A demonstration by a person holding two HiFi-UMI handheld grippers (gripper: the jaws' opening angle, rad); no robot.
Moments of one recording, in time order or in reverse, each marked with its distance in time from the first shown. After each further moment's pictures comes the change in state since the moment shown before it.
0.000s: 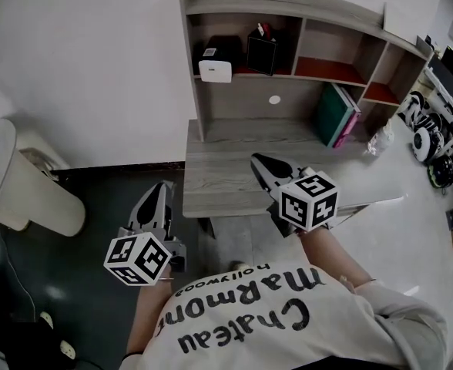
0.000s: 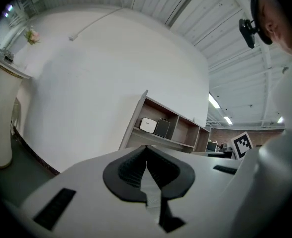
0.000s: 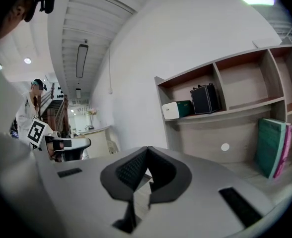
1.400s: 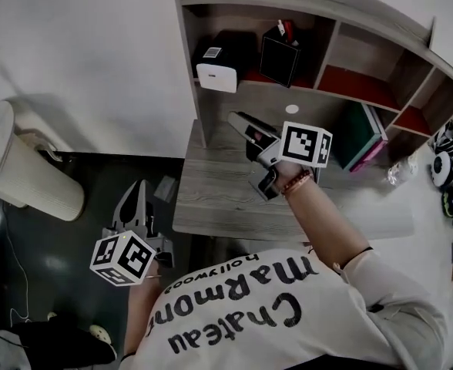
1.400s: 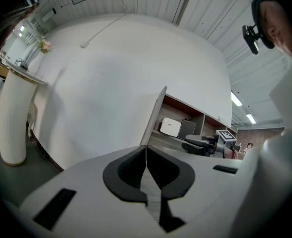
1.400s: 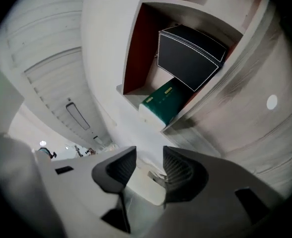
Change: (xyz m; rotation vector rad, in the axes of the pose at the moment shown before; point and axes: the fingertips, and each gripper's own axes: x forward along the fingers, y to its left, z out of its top) left arm 0.069 0.046 0.003 -0.007 -0.063 0.224; right arm 0.146 -0.087 0.061 0.602 -0.048 0.371
